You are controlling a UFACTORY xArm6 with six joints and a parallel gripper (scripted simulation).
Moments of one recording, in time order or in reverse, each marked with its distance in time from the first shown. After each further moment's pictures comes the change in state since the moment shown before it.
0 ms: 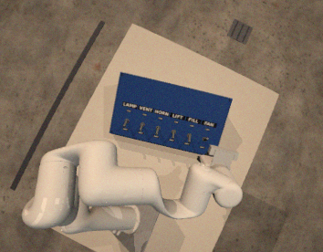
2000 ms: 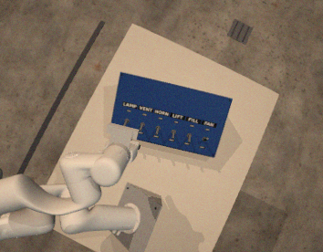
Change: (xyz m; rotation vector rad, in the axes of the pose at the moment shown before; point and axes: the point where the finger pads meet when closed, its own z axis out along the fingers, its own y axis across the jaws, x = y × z) arm 0.003 -0.314 -0.037 0.007 -0.007 -0.001
